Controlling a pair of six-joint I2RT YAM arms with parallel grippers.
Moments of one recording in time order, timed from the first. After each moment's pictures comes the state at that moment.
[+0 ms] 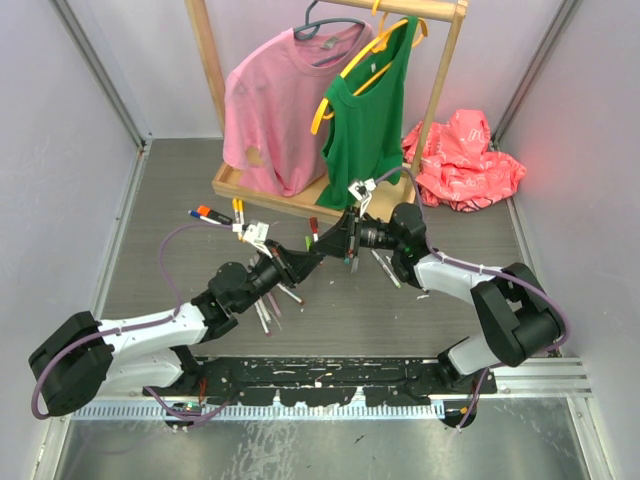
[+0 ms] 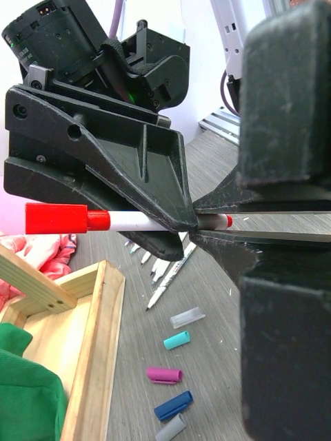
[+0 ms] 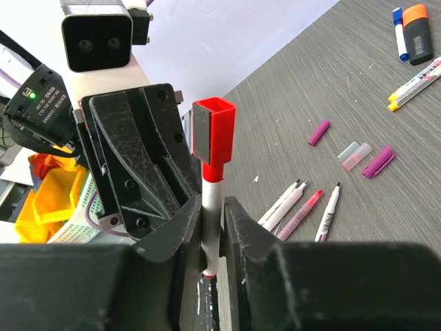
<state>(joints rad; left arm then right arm) -0.91 1.11 0.38 0.80 -0.08 -0.73 0.50 1.47 0.65 0.91 -0.93 0.76</state>
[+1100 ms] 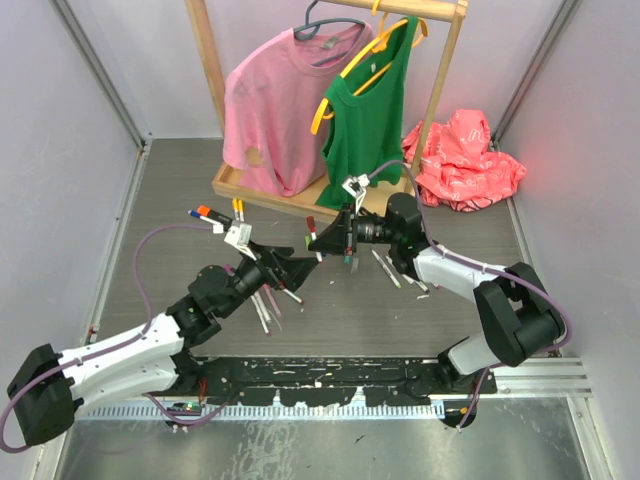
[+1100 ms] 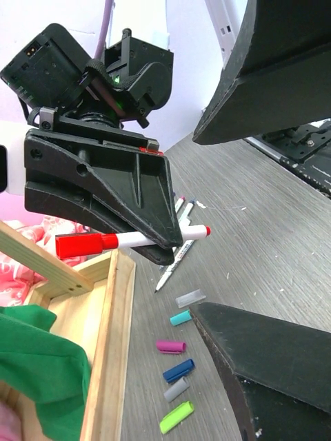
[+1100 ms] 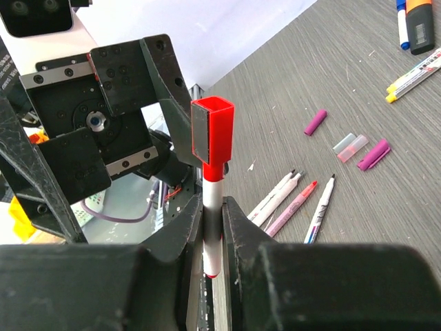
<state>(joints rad) -0.90 0.87 0.39 0.55 -0.13 -0.66 0.50 1.47 0.73 0.73 -0.97 0.66</state>
